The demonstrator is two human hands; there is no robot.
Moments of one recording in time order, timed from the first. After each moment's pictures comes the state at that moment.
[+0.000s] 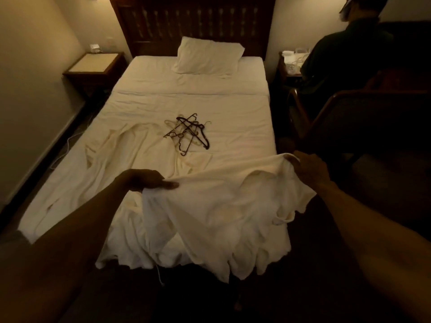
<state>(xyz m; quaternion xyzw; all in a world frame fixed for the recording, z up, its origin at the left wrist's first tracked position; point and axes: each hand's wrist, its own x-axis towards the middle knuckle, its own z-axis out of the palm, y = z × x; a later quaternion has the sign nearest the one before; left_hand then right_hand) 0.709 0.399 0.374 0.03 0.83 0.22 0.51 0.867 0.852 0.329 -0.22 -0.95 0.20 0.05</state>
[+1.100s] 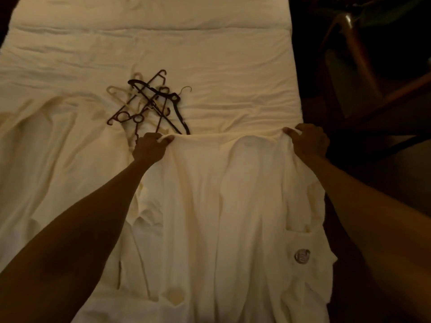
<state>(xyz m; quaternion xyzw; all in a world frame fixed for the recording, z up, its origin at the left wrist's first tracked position) 0.317 0.599 0.005 -0.01 0.95 0.24 0.18 0.471 0.993 0.002 -0.35 -0.92 0.19 0.03</state>
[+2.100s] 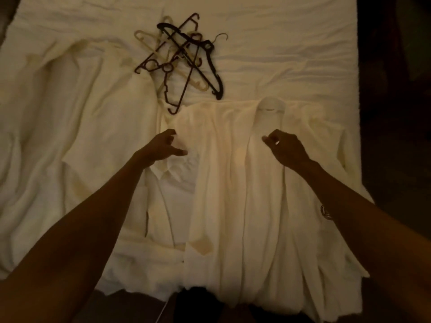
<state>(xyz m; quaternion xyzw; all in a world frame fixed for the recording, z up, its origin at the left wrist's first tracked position) 0.395 0.466 -0.063 -0.03 0.86 0.33 0.38 0.522 0.820 -0.082 -0.19 -0.91 0.34 -0.12</state>
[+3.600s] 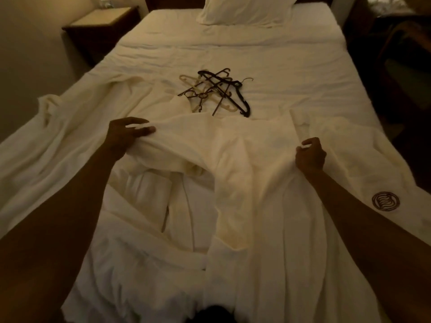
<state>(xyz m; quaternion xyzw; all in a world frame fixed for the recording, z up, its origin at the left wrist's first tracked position) 0.438 0.300 -0.041 -0.05 0.85 0.53 -0.01 0.560 0.747 -0.141 -0.38 -0.82 0.40 0.14</state>
